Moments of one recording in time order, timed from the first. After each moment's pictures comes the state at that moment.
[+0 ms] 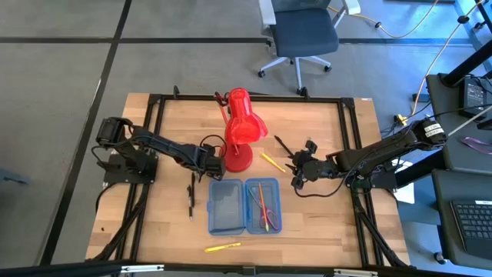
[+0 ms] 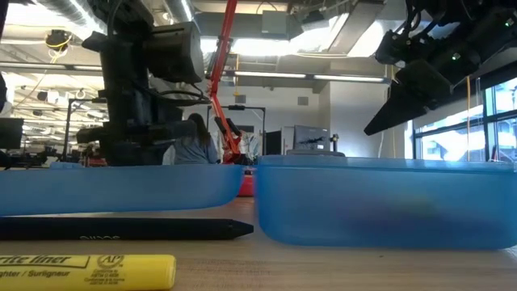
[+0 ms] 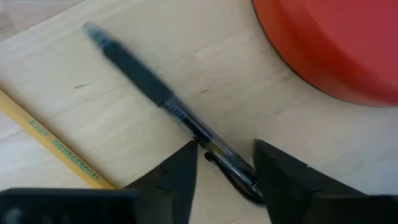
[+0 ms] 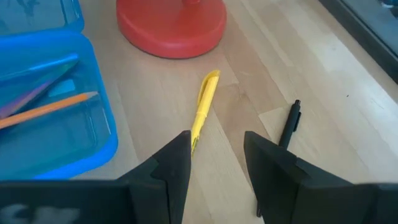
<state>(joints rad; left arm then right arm) -0.06 1.66 0.81 -0.63 -0.24 -1.24 0.26 1.20 0.54 -0.17 0.57 0.36</state>
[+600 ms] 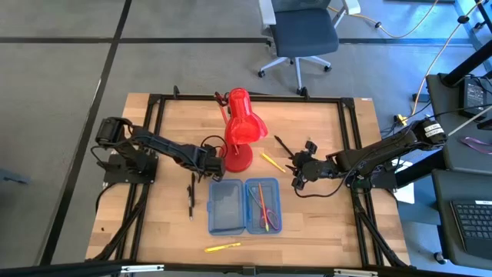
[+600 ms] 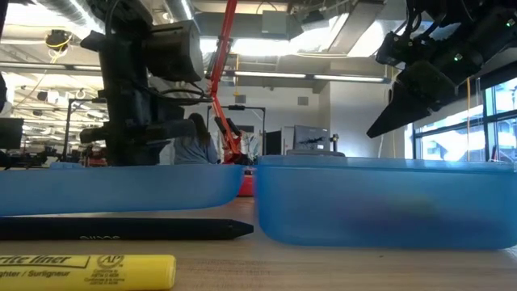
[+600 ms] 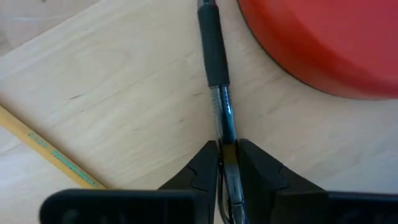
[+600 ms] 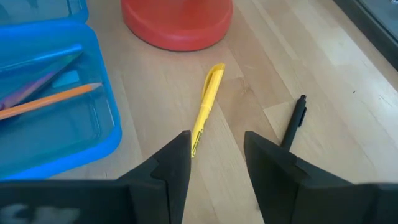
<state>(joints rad) -0.06 1.65 0.81 -0.63 -0.26 -1.17 0.26 1.20 0.54 -0.19 0.55 0.35</state>
